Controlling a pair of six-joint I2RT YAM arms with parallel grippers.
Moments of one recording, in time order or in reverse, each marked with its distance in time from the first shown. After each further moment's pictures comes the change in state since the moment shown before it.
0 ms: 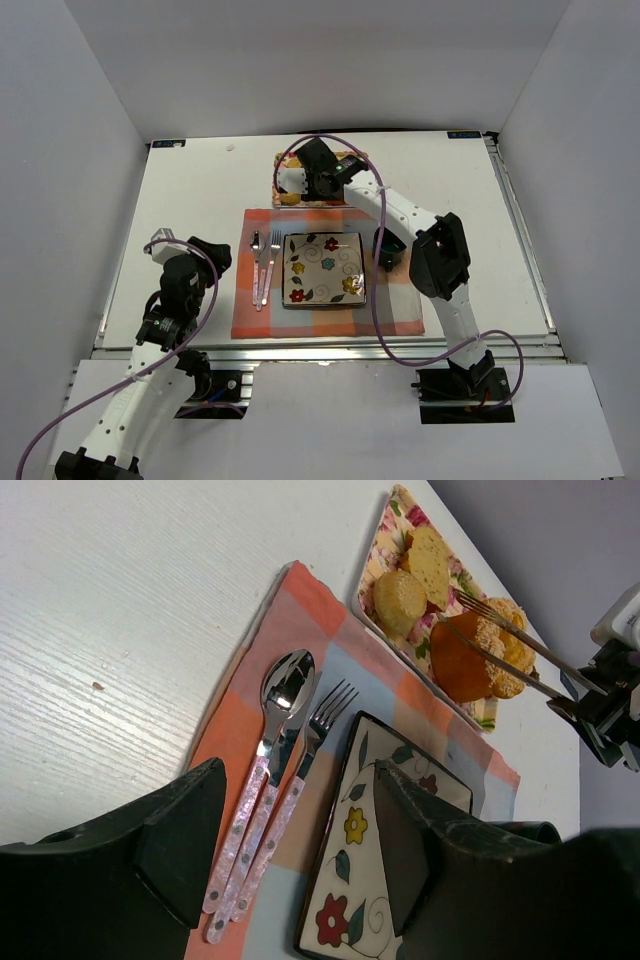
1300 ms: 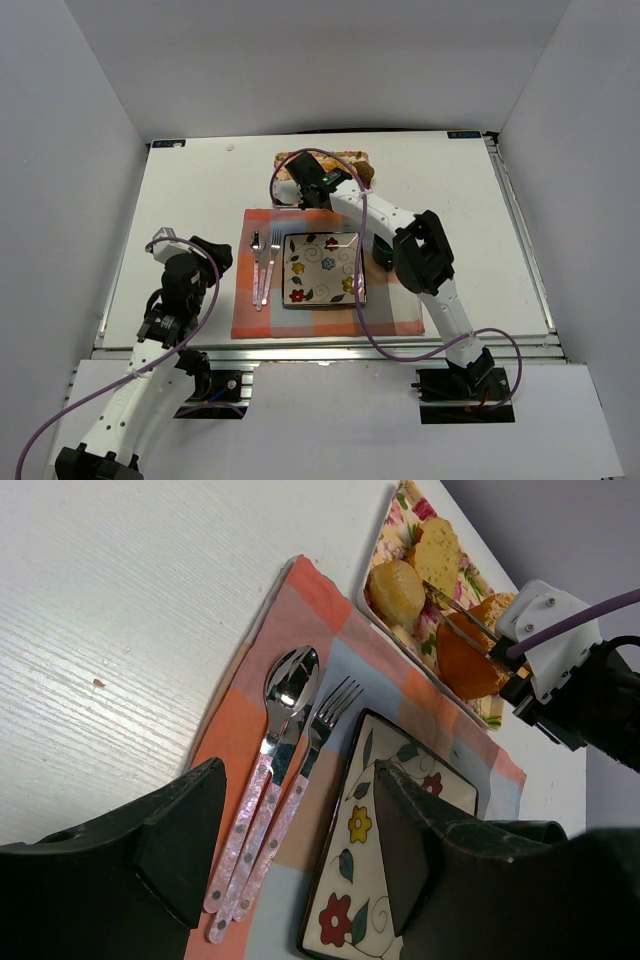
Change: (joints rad) left arm 0.000 0.024 0.000 0.008 0.004 0.000; right arm 0.019 0.127 0.000 0.101 0.124 -0.069
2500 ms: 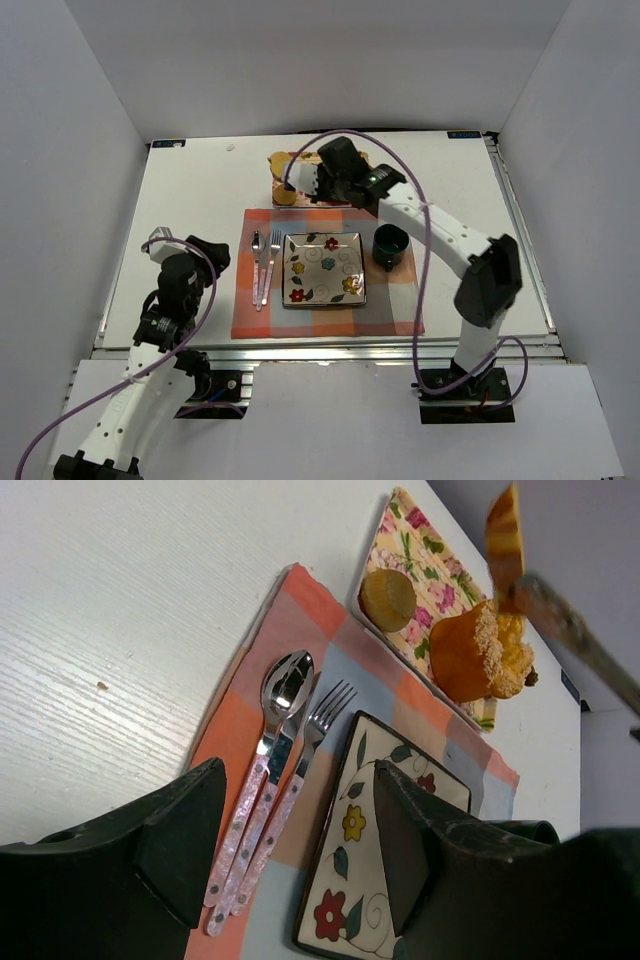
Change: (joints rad) left arm 0.000 -0.027 0.032 -0.050 -0.008 0.002; right arm -0.001 -0.420 -0.254 0.082 -0.279 0.167
